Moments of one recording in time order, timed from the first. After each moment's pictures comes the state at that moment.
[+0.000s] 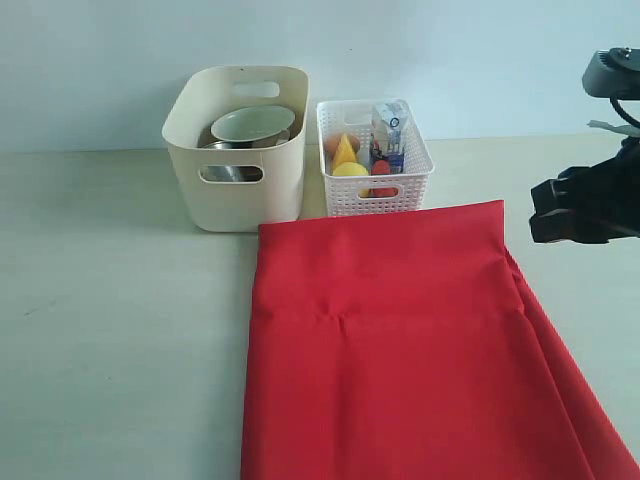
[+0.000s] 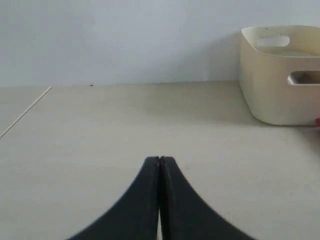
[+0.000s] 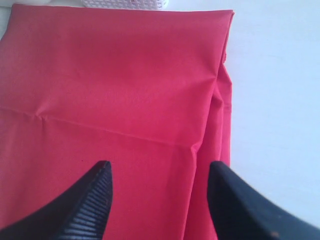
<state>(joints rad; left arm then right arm) 0.13 0.01 0.00 -0.25 0.26 0.32 0.13 1.29 -0.82 0.32 0.64 -0.22</state>
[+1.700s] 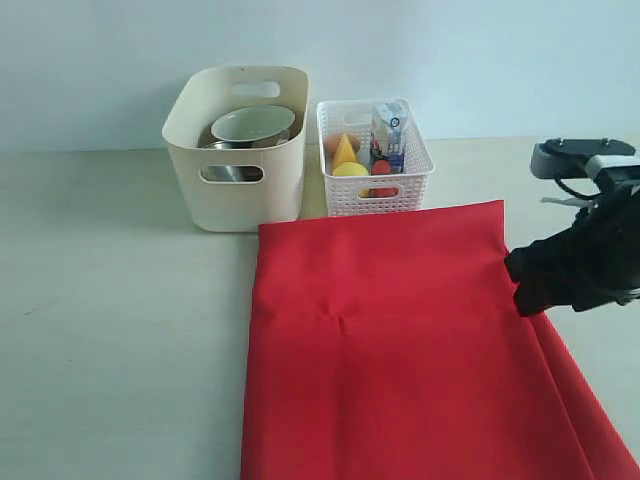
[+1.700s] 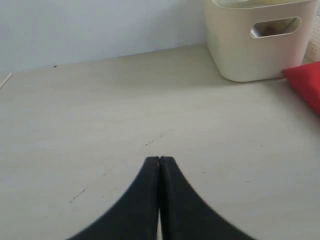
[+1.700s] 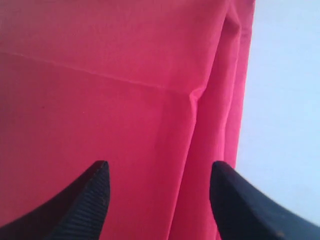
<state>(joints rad) 0.02 0.01 0.00 -0.19 0.37 0.33 0.13 1.54 -0.84 0.28 0.70 -0.23</state>
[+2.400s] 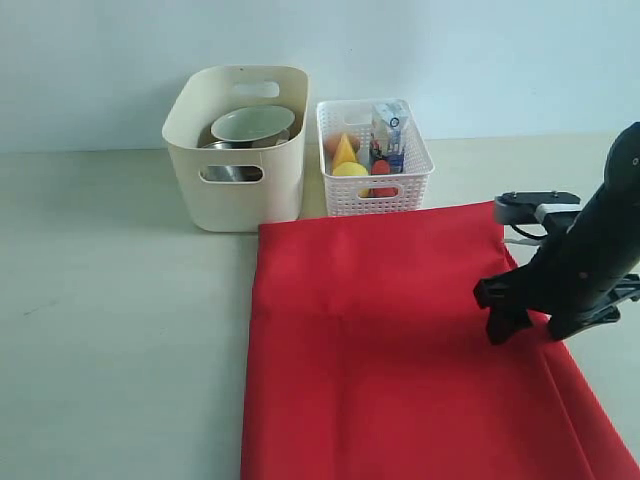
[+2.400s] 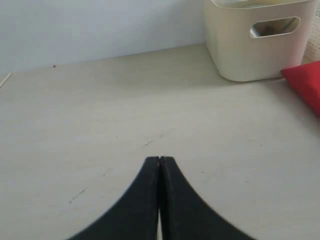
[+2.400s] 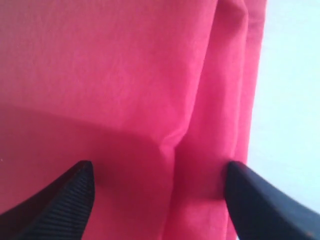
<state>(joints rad) 0.02 0.01 0.00 -0.19 0.37 0.33 0.13 1.85 -0.93 0.24 0.62 -0.18</state>
